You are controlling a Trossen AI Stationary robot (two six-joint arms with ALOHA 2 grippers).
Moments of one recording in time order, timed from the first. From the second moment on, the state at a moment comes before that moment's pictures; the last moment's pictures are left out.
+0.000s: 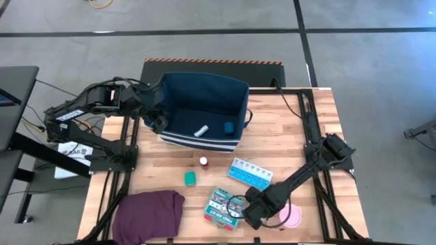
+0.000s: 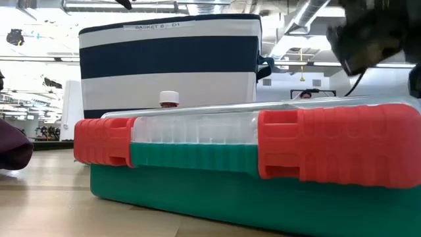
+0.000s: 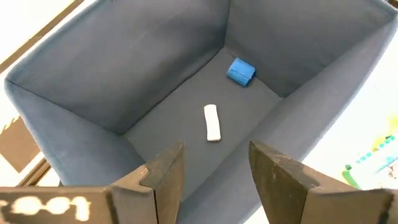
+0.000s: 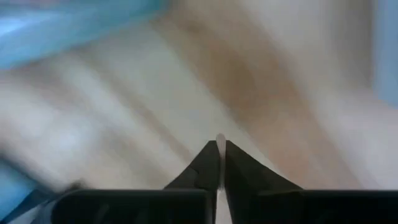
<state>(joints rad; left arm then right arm) 0.13 1.20 1.64 -1.33 -0.30 -0.40 0.66 1.96 1.32 -0.81 -0.12 1.30</state>
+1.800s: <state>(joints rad) 0.13 1.20 1.64 -1.33 -0.43 -0.33 0.08 1.26 1.42 0.29 0.23 -0.45</state>
